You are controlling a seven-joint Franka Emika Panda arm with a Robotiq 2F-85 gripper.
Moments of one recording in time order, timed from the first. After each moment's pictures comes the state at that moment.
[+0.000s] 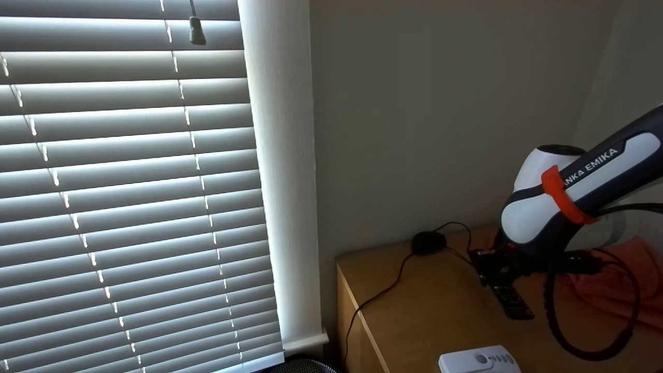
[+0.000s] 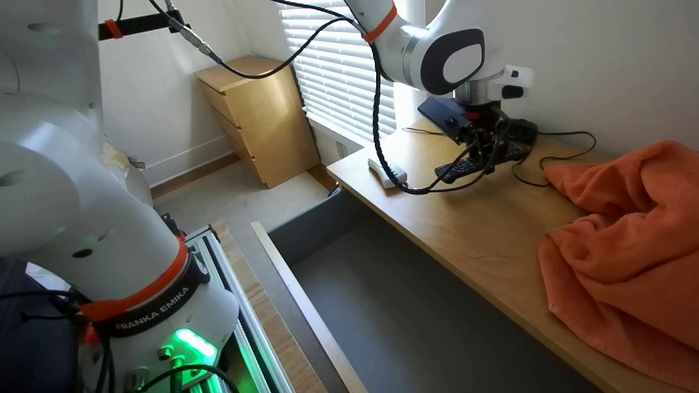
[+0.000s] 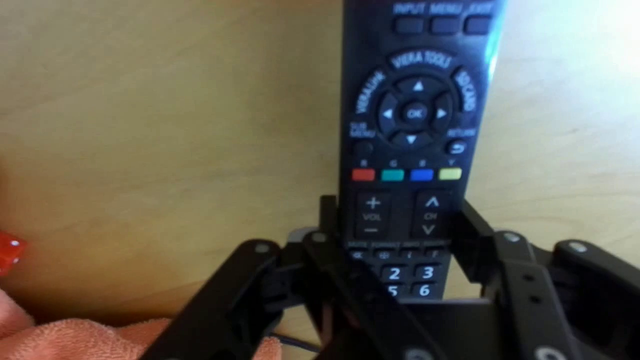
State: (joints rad) arm -0.03 0.51 -0.10 -2.06 0.06 2.75 0.18
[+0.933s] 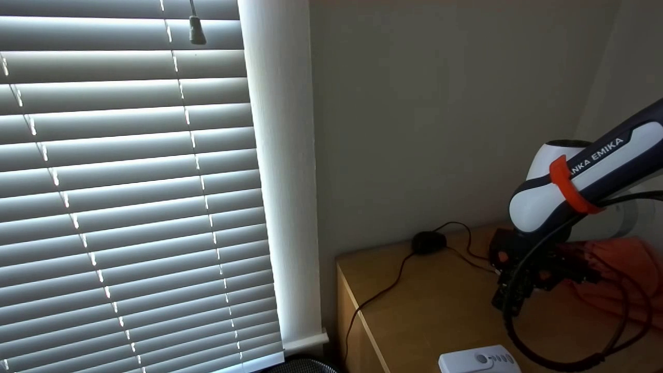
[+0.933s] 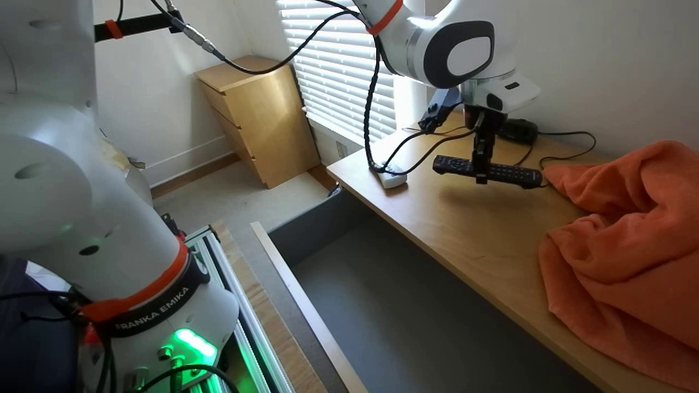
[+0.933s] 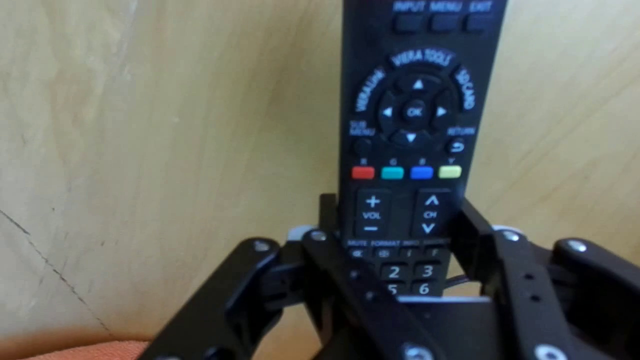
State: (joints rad) arm 0.04 0.49 -0.22 -2.07 0.13 2.64 0.82
